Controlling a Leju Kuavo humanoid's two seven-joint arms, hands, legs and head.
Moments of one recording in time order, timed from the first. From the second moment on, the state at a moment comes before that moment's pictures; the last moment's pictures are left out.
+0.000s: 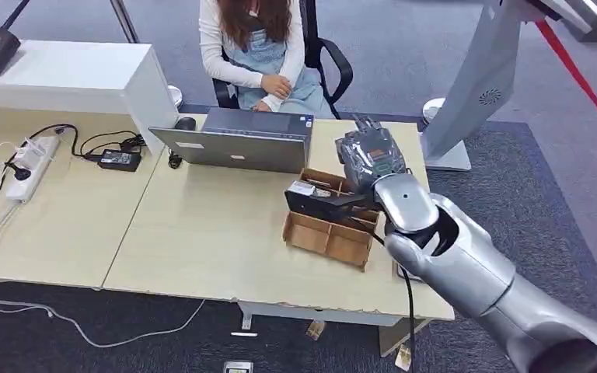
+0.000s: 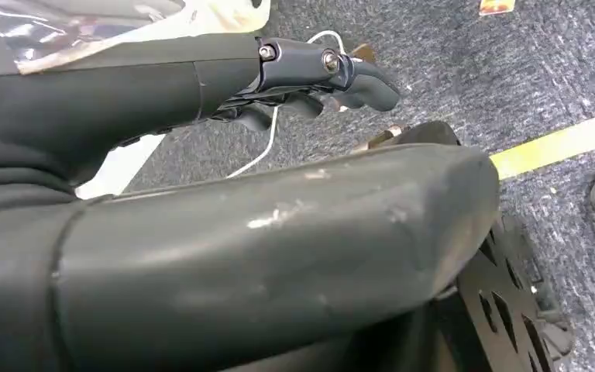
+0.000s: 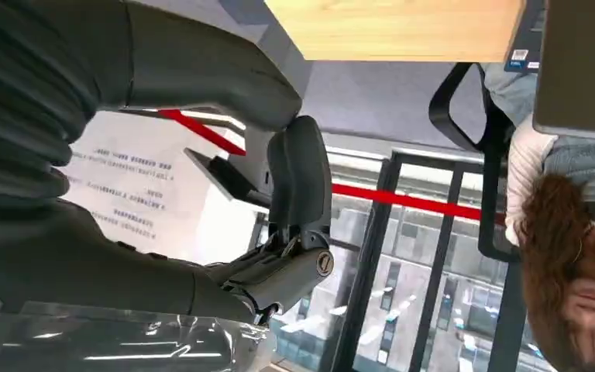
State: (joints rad) left arm -0.21 -0.20 -1.08 -0.17 -1.06 -0.04 0.03; right arm -0.92 -0.21 0.99 -1.28 0.99 0.30 0.47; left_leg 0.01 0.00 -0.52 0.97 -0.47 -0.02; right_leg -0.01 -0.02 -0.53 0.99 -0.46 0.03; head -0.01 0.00
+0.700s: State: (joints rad) left arm -0.21 -0.20 -1.08 -0.17 -1.06 -0.06 0.03; right arm -0.93 -0.19 0.99 -1.24 0.97 0.32 0.51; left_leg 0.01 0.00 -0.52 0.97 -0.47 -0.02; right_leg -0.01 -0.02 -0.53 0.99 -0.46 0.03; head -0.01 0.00
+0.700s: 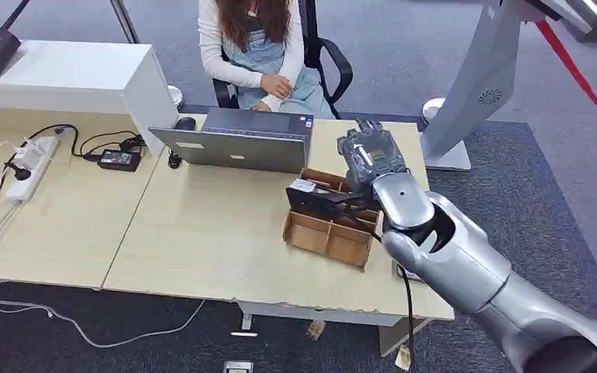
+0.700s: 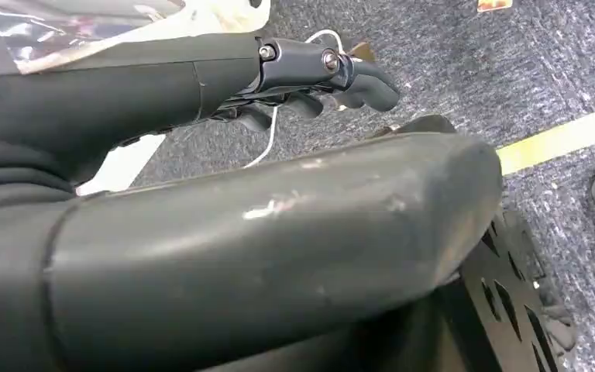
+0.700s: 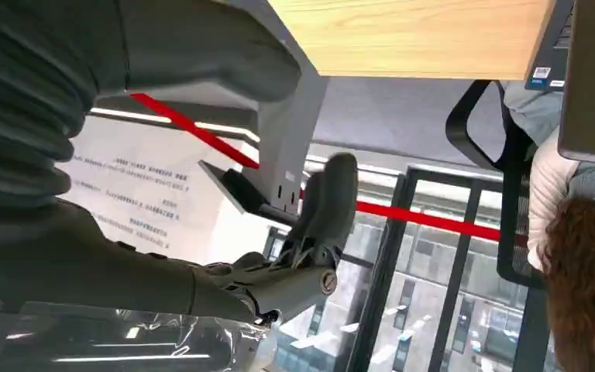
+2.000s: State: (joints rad) left arm -0.22 -0.20 -1.11 -0.17 -1.08 -0.07 0.03; right arm -0.89 -0.08 1.02 -1.09 0.91 0.28 0.49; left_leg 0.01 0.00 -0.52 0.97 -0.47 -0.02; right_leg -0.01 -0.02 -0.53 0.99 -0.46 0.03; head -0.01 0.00
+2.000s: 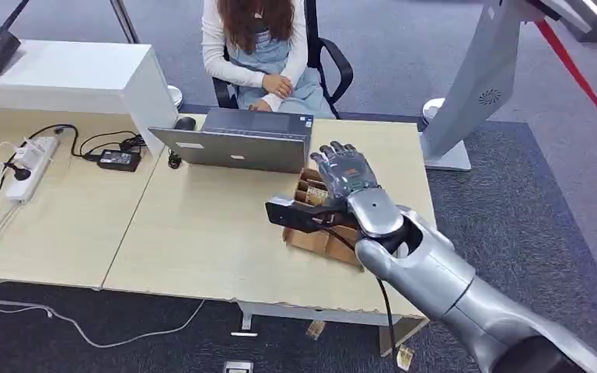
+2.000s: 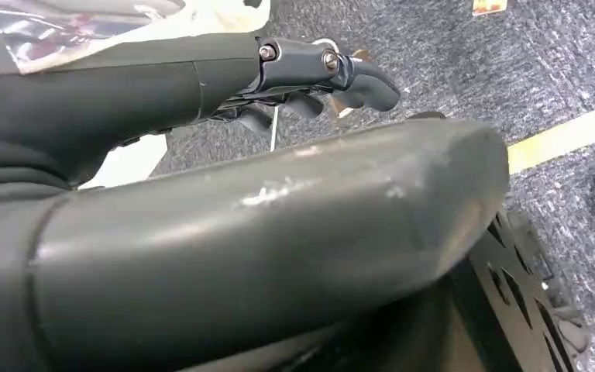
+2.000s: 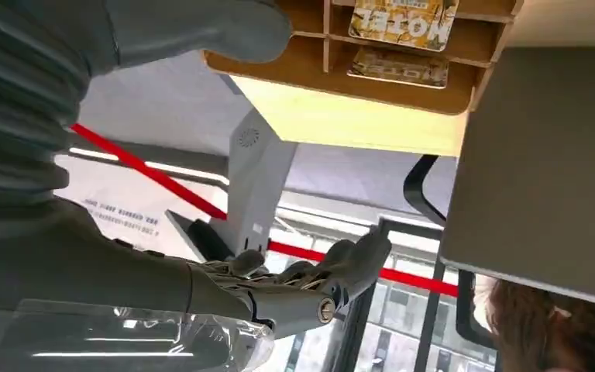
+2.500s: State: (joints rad) left arm -0.22 -0.20 -1.12 -0.17 -1.08 -0.07 0.04; right arm -0.86 -0.07 0.94 -1.07 0.98 0.16 0.64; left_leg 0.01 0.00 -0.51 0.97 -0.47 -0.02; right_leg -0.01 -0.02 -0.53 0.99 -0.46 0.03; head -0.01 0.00
